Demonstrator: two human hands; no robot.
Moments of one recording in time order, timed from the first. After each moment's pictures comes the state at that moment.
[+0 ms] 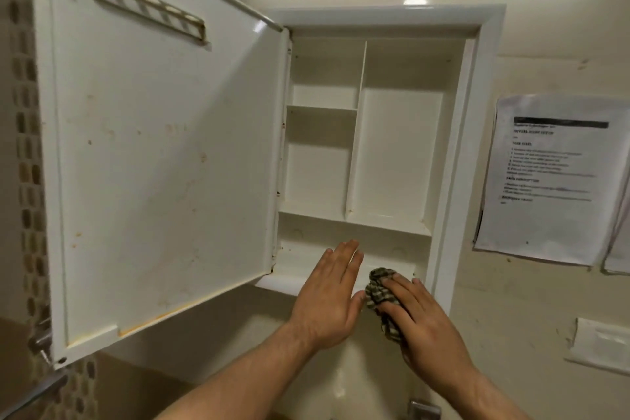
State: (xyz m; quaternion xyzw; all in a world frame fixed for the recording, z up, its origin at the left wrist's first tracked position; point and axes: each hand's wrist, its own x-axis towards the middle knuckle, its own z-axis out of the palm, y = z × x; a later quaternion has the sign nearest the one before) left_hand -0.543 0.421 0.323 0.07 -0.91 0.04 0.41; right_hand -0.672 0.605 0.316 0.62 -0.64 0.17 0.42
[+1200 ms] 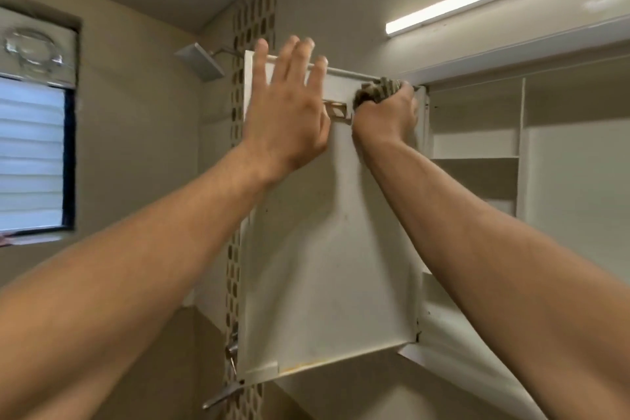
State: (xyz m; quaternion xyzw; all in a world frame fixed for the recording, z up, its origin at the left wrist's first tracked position) left_hand -0.295 0.381 0.661 0.36 -0.65 0.47 0.48; right_hand -0.444 0.375 0.681 0.44 -0.50 0.75 0.03
